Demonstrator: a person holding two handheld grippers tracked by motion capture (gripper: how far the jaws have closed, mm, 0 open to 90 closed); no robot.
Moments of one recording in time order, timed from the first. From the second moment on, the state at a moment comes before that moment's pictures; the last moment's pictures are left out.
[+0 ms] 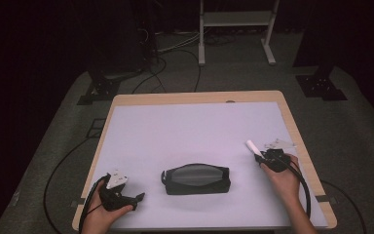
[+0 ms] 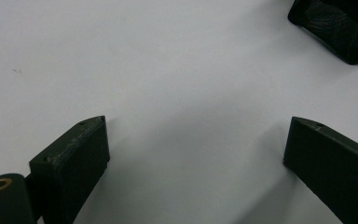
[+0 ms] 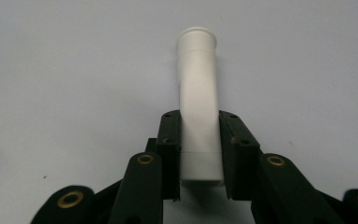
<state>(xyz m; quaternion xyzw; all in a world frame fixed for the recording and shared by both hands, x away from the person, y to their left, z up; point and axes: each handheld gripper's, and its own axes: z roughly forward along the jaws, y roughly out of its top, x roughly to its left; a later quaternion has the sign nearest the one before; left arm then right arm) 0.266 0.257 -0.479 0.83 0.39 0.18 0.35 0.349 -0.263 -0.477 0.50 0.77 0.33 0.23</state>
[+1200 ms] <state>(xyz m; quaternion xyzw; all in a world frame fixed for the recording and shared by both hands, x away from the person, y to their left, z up) 0.267 0.257 -0.479 0.83 0.39 0.18 0.35 0.318 -0.256 -0.426 0.42 0.77 0.44 0.19</state>
